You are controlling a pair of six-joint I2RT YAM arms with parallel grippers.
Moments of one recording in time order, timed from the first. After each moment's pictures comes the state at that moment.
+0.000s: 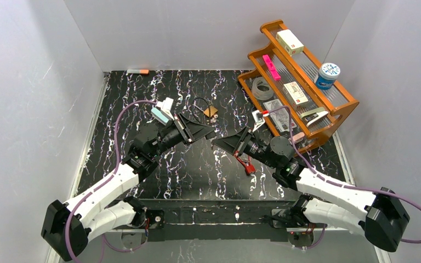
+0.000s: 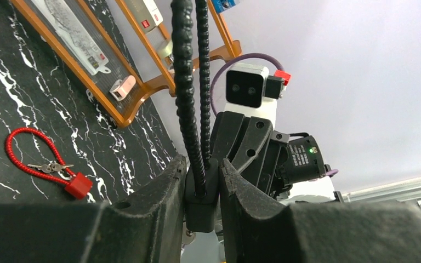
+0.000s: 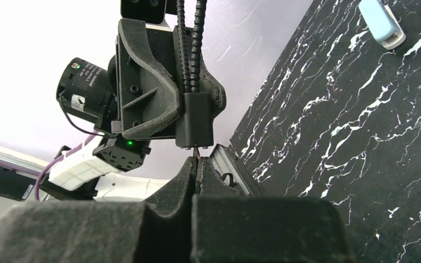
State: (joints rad) left arm -0.65 0.96 0.63 0.40 0.36 -1.13; right arm 0.90 0.96 0.51 0.58 -0.16 1.05
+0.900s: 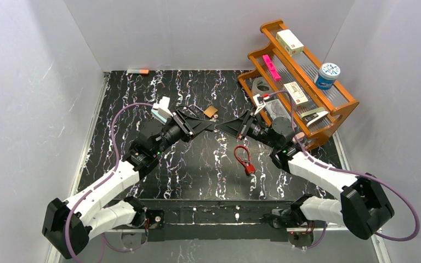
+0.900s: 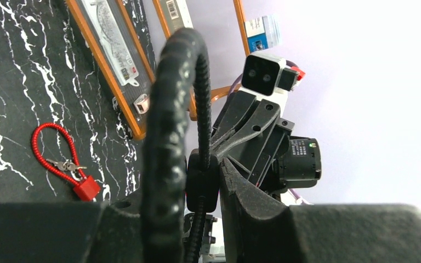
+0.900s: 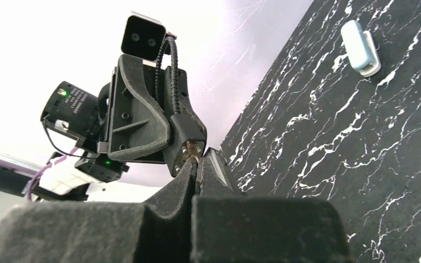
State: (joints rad) left arm -0.65 0.98 0.69 0.24 0.20 -1.21; right arm 0.64 1.17 0.61 0.70 -0.46 1.05
